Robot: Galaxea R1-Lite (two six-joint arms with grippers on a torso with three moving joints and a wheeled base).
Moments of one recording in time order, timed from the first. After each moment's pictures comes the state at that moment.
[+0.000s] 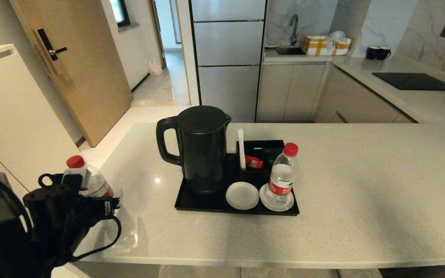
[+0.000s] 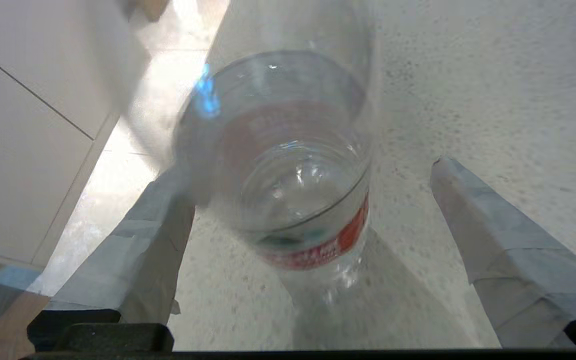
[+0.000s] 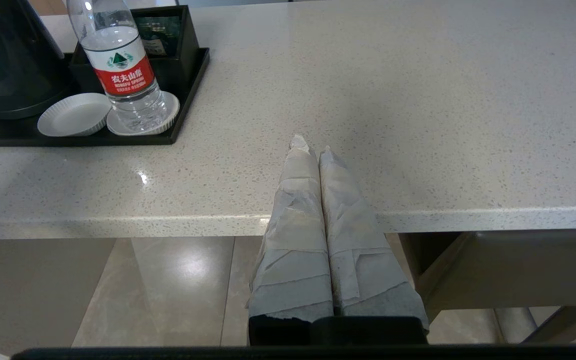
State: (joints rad) left arm -0.05 1.99 -0.23 -1.52 0.26 0.08; right arm 0.00 0.00 0.00 0.00 -0.01 0.01
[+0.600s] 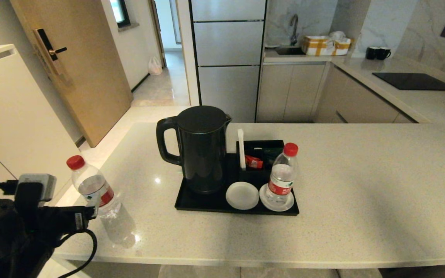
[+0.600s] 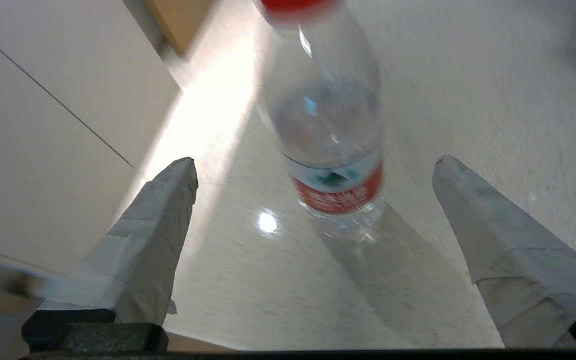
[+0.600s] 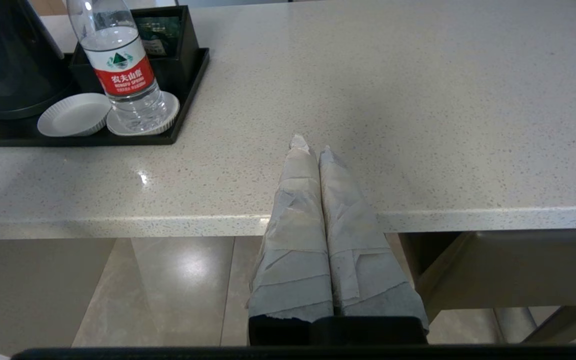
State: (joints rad) left arm -0.07 1.67 -0.02 -1.51 0.32 0.16; right arm 0.00 0.00 0.00 0.00 -0.01 0.01
